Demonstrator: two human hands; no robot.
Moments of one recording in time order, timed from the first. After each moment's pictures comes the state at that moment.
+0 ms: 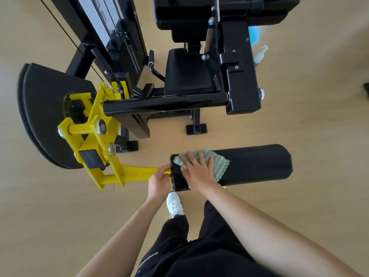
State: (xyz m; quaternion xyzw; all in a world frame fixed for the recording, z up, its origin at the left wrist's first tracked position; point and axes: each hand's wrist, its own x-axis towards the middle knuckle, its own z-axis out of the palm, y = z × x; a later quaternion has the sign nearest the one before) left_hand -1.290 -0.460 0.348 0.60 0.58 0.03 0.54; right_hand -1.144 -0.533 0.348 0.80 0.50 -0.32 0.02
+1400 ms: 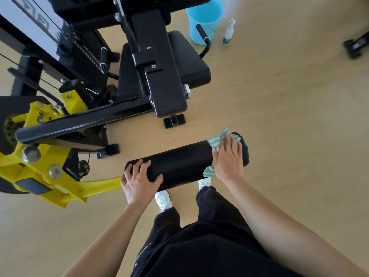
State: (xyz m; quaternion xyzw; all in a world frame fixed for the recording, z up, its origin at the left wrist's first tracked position) left_hand -1.202 -0.512 0.350 0.82 0.52 -0.10 0.20; right_hand -0.958 -0.680 0.335 0.93 0.31 -0.20 0.00
